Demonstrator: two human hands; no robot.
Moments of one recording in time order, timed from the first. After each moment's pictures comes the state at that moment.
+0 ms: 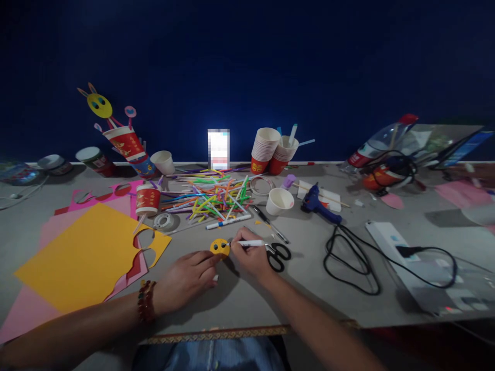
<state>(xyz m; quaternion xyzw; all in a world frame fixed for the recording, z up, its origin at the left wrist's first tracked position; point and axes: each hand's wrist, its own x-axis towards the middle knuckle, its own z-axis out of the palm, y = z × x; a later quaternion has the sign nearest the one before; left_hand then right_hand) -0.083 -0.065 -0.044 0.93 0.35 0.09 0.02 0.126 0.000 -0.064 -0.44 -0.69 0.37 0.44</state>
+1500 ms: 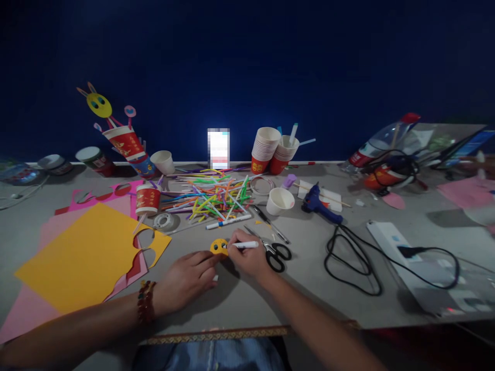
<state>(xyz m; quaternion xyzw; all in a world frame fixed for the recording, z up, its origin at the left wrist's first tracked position) -0.082 -0.065 -0.041 0.93 0.35 0.09 0.02 0.124 -0.001 -0.057 -0.43 -0.72 0.39 0.38</state>
